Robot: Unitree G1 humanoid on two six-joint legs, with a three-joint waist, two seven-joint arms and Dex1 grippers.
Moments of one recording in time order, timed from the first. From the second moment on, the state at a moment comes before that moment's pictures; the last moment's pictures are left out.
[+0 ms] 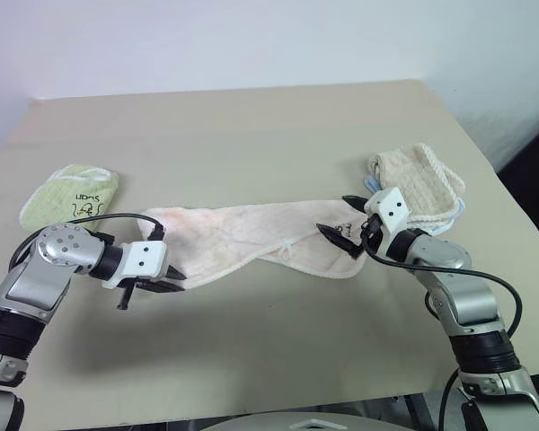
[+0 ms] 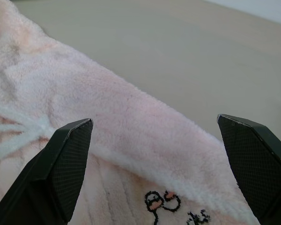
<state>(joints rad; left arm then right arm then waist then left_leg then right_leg) -0.32 0.98 -0.17 0.14 -0.14 -0.11 -1.42 -0.27 -0.52 0.01 -0.12 0.26 0.32 0.68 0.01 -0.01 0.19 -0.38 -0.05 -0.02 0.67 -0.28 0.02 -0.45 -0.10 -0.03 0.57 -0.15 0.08</state>
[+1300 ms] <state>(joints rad) -0.20 0.99 -0.02 0.16 -0.16 -0.10 -1.24 -0.50 -0.81 0.16 0.40 -0.25 -0.36 0.74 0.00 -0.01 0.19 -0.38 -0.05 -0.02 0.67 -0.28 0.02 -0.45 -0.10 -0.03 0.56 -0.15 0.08</state>
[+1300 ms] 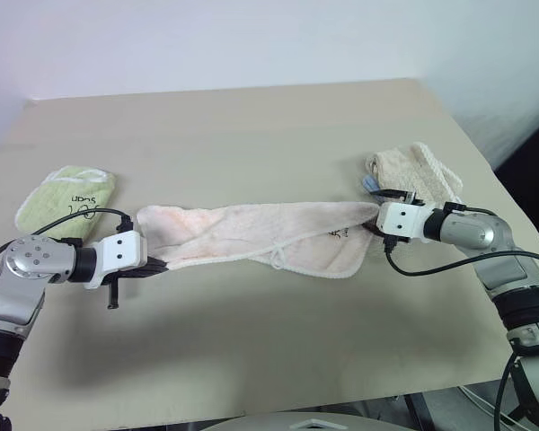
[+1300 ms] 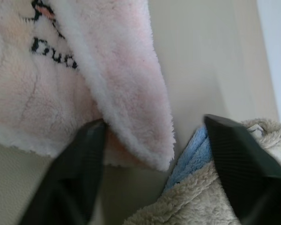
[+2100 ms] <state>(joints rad) -0.71 0.78 0.18 0.40 -0.27 0.11 -0.82 -0.79 -0.79 0.13 0.51 -0.21 -0.36 0.69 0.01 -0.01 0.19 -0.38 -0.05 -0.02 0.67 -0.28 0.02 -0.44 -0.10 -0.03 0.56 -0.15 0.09</state>
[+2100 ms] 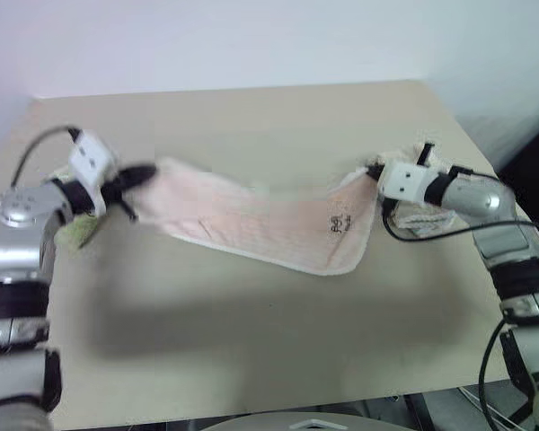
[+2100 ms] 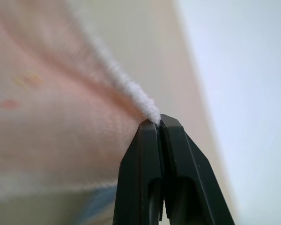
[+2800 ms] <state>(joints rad) -0.20 0.99 0.37 0.16 -0.46 0.30 -1.13 -0.31 -0.98 -0.02 -0.04 0.29 0.03 1.17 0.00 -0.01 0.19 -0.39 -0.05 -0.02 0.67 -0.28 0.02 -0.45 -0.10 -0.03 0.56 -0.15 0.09</state>
